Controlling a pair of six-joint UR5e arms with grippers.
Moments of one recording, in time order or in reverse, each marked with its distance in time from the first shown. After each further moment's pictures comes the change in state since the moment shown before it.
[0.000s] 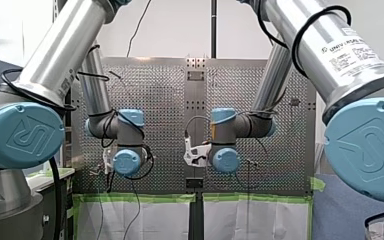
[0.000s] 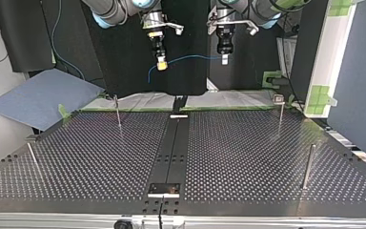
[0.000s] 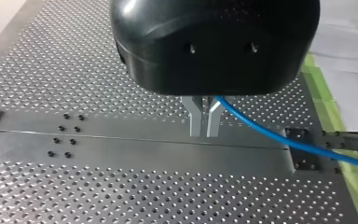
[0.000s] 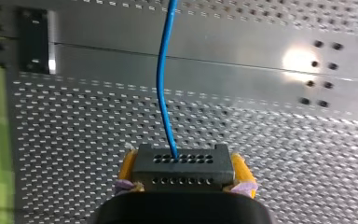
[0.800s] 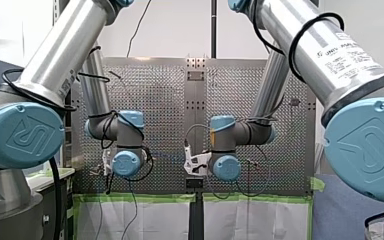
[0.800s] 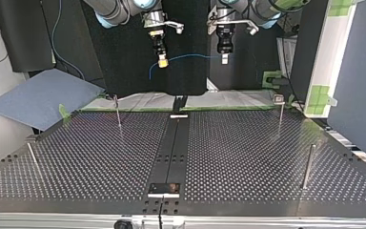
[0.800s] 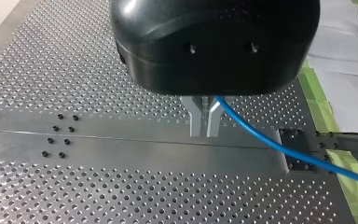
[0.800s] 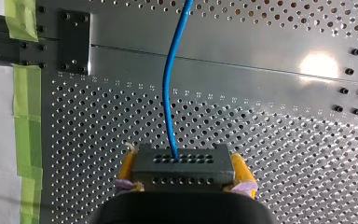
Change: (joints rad) left arm 0.000 -0.007 -0.001 0.000 0.001 0.000; right arm 0.002 0.040 0.000 0.001 0.000 0.000
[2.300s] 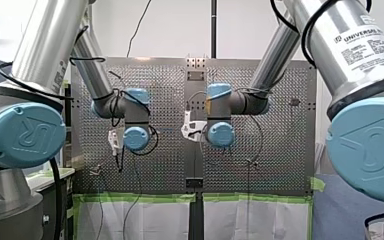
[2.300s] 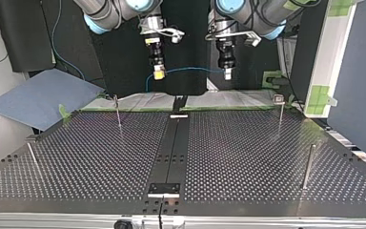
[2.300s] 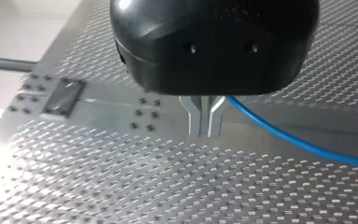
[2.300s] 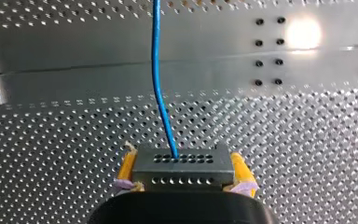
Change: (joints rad) left arm 0.035 0.196 0.115 -0.195 -0.039 -0.111; right arm -0.004 -0.196 -0.080 0.196 0.022 0.196
